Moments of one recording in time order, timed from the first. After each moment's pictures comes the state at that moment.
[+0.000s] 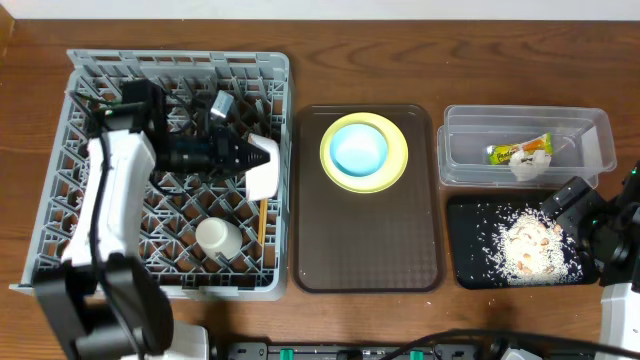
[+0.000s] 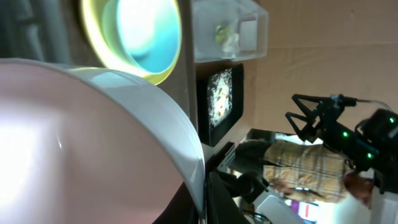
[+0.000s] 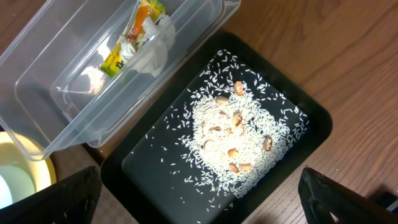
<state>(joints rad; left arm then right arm) 0.14 1.68 1.33 -1.24 1.11 0.14 -0.40 1.00 1.05 -1.10 0.03 0.46</state>
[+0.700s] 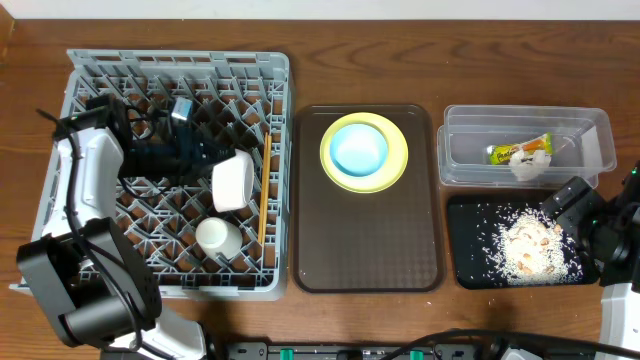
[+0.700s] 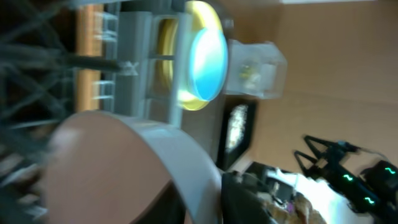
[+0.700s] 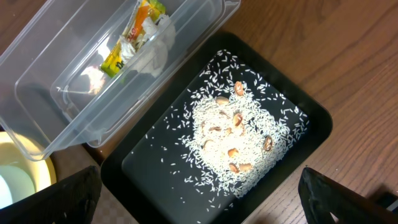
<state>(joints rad) 0.34 1.77 1.32 -1.23 1.06 0.16 -0.40 1.00 1.05 -1.10 0.03 0.46</state>
